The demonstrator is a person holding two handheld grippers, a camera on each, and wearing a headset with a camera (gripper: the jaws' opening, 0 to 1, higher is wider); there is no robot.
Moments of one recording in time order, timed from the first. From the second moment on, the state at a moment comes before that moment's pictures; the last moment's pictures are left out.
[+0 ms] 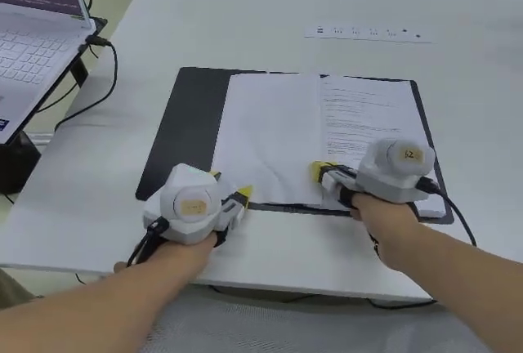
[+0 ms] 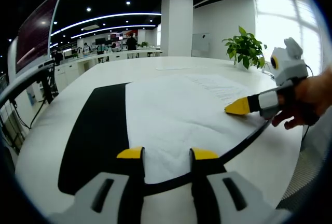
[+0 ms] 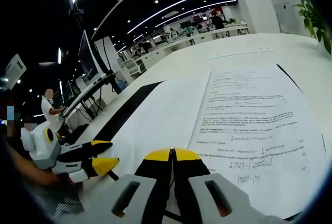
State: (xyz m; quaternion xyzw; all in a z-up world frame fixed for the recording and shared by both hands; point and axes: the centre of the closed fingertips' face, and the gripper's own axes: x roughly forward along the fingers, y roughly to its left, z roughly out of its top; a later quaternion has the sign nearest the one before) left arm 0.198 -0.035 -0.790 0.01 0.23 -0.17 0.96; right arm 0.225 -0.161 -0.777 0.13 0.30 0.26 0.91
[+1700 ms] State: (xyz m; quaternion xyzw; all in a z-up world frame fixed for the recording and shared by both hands) left arm 0.173 -0.066 -0.664 -0.15 0.24 -0.20 0.94; right arm 0.121 -0.262 -0.659 0.18 0.30 0.16 0.93
